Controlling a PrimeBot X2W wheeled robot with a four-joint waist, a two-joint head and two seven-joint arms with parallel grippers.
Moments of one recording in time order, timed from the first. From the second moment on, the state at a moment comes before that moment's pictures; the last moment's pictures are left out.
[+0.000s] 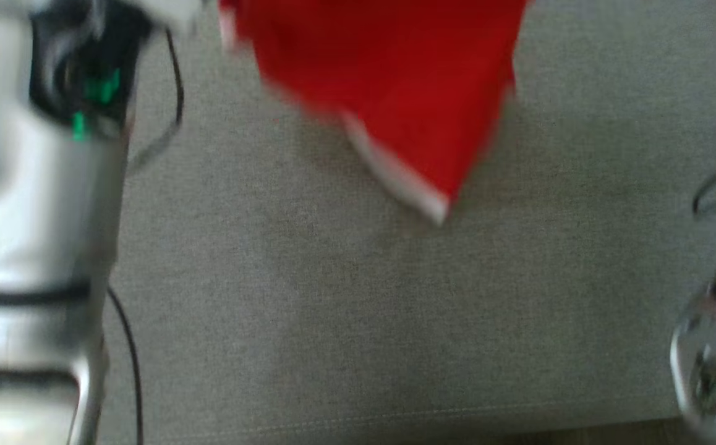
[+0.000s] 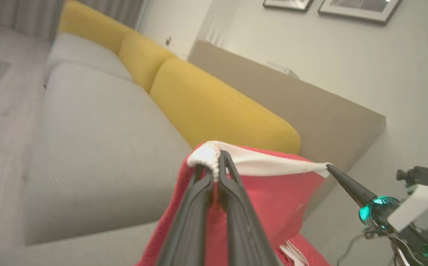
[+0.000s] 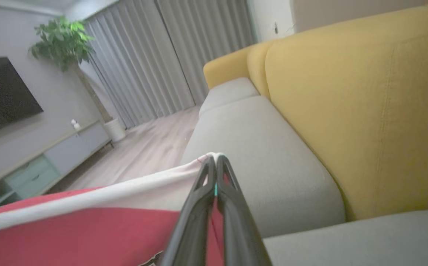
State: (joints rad) left arm -0.96 0.15 -0.28 0.14 -0.87 -0.07 0.30; right arm -0.97 -0.07 -0.24 0.12 0.33 0.12 0.56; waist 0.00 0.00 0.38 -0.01
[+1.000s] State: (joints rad) left arm -0.47 0.23 -0.56 0.33 -0.80 -0.12 -0.25; right arm -0.44 -0.21 0.15 0.37 0.47 0.12 -0.03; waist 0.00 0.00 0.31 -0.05
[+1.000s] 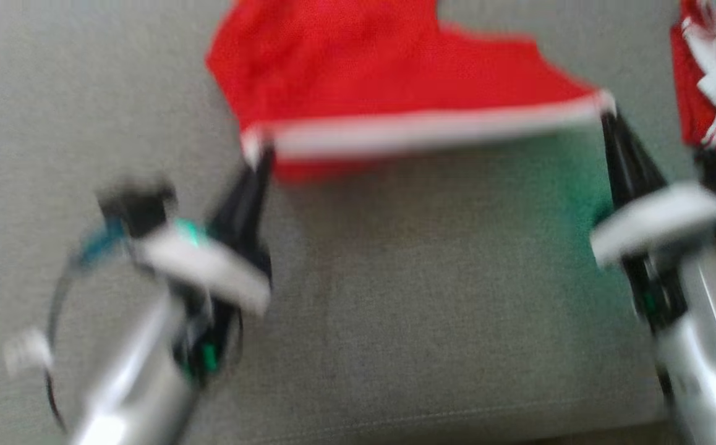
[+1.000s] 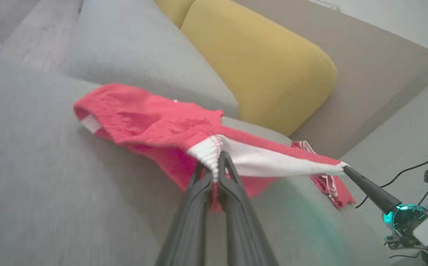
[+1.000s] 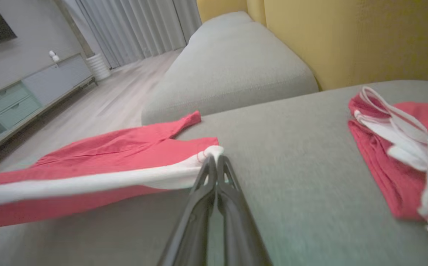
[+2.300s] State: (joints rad) left arm -0.35 0.06 -0.60 0.16 -0.91 0.00 -0.15; right arm -0.58 -0.30 -0.02 0.17 0.41 0.12 0.61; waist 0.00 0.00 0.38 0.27
